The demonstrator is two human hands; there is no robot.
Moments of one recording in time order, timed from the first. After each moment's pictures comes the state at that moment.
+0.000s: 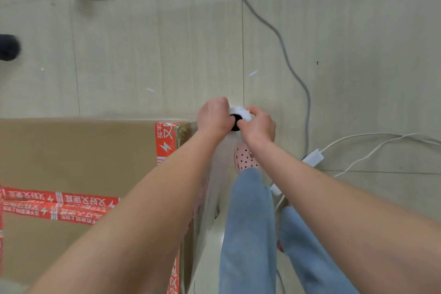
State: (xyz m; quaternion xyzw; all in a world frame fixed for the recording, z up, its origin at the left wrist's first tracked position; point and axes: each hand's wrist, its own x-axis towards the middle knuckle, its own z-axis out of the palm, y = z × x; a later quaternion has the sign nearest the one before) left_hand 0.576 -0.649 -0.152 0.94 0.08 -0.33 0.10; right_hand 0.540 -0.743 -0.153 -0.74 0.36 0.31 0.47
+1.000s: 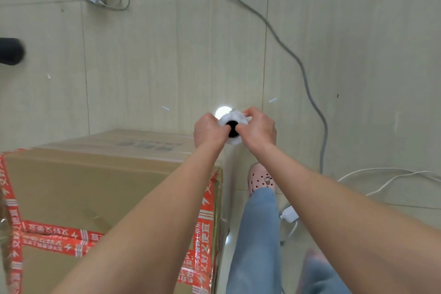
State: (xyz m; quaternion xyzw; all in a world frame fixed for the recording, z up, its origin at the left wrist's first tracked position) left_hand 0.664 -0.566 -0.155 0.85 0.33 -0.33 0.25; right_hand 0.662 -0.671 -0.155 -0.79 0.28 0.36 0.41
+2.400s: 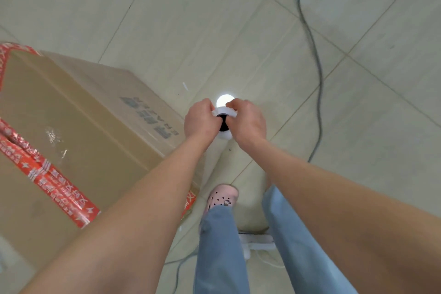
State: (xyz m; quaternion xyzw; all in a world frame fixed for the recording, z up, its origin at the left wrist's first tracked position) left_hand 0.733 -0.507 -0.161 0.80 0.50 -0.22 0.26; right_hand 0.791 -0.593 -0.161 -0.85 -0.11 0.44 0.25
